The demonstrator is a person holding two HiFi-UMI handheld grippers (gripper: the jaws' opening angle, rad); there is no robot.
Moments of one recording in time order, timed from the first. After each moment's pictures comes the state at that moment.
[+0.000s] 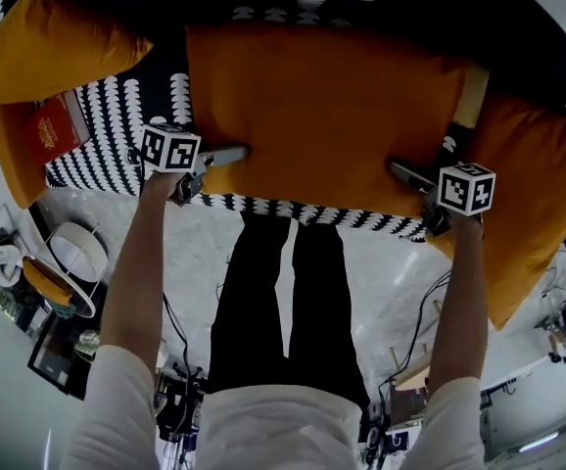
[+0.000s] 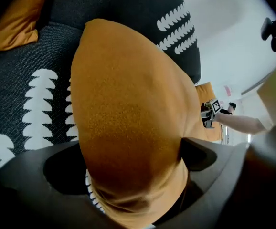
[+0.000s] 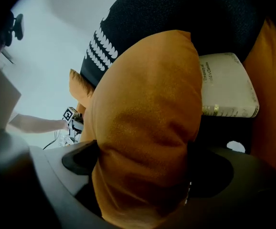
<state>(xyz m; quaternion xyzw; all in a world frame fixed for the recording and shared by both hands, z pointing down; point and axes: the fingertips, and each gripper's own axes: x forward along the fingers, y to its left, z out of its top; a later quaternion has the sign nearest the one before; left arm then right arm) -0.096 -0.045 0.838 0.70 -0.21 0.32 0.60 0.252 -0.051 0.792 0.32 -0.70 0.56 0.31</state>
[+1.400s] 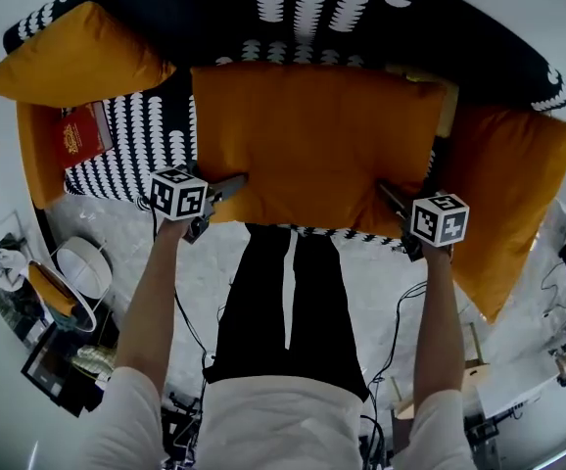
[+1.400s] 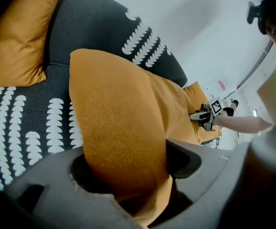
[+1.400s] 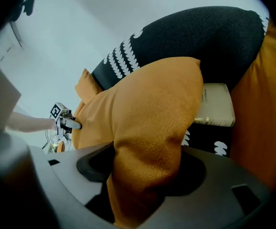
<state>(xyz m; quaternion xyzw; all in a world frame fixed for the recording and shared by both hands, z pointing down) -0.082 -0.022 0.761 0.74 -0.26 0.31 0.54 0.246 -0.028 0.747 0.36 -0.73 0.49 0.31</state>
